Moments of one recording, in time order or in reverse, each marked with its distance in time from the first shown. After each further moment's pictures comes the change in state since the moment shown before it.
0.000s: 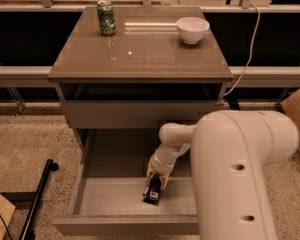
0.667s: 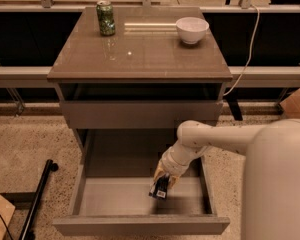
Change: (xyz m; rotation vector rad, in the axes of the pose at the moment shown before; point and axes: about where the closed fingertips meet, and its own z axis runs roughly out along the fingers) arm 0.043 -0.013 -0.071 -0.120 -0.051 -0.089
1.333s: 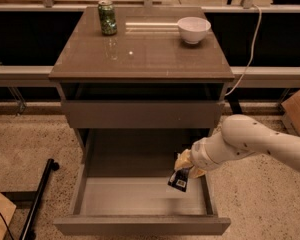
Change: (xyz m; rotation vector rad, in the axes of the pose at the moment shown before) arm 0.030 -0.019 -0.137 -0.163 -0.206 -0.099
